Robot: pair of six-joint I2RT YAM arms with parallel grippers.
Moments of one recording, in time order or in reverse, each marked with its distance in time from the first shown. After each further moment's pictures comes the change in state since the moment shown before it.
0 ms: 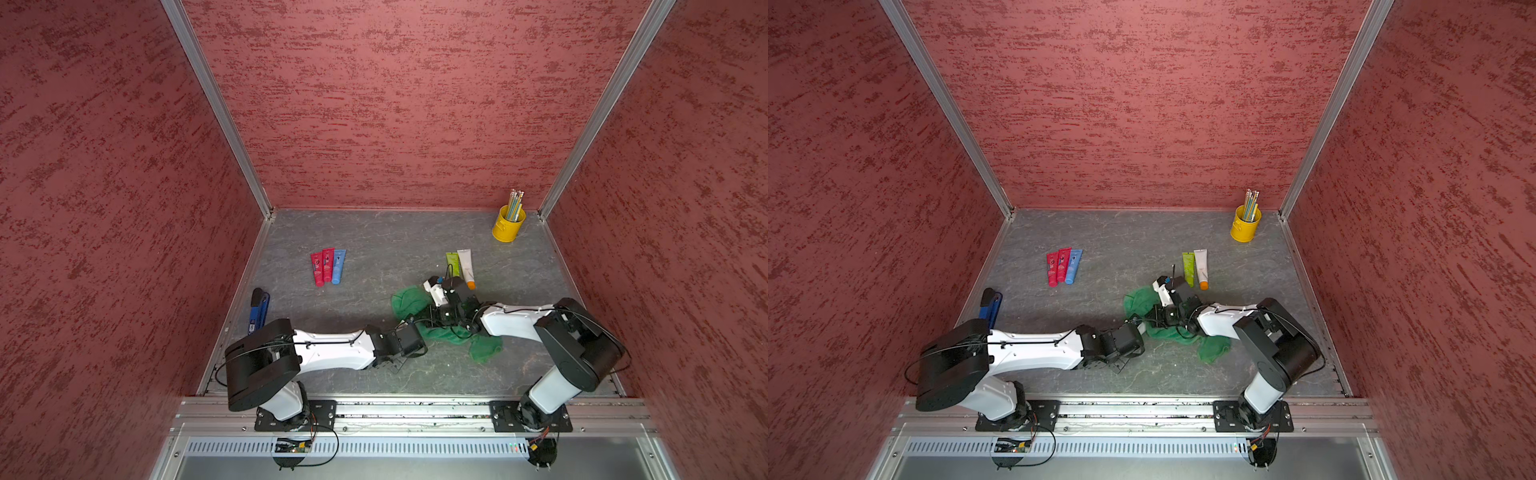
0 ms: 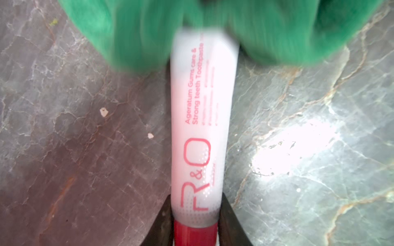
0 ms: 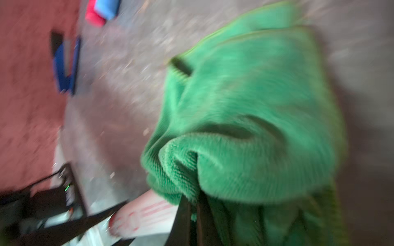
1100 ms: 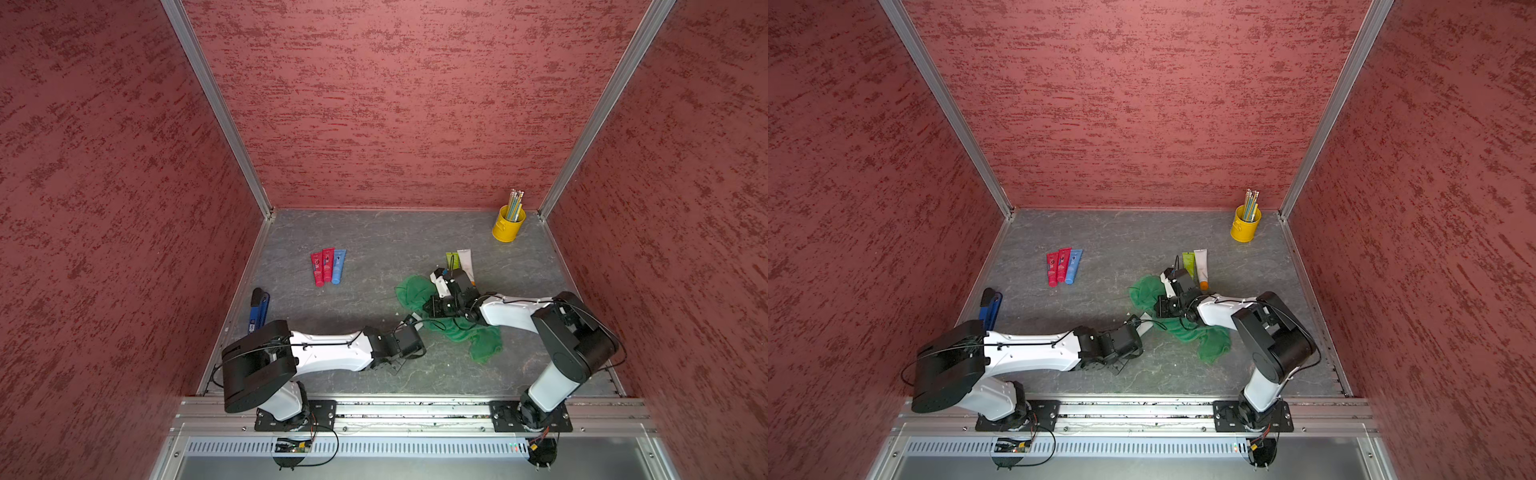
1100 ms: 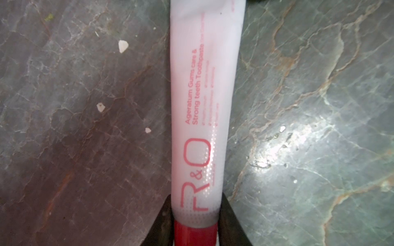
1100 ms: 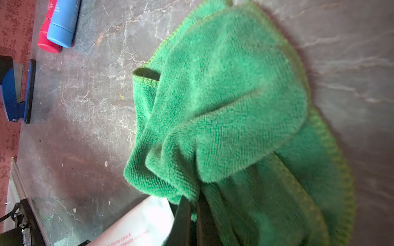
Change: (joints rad) left arm -0.003 -0.019 -0.016 0.001 0.006 -0.003; right arm -0.023 0.048 0.076 -0.082 0.066 -0.046
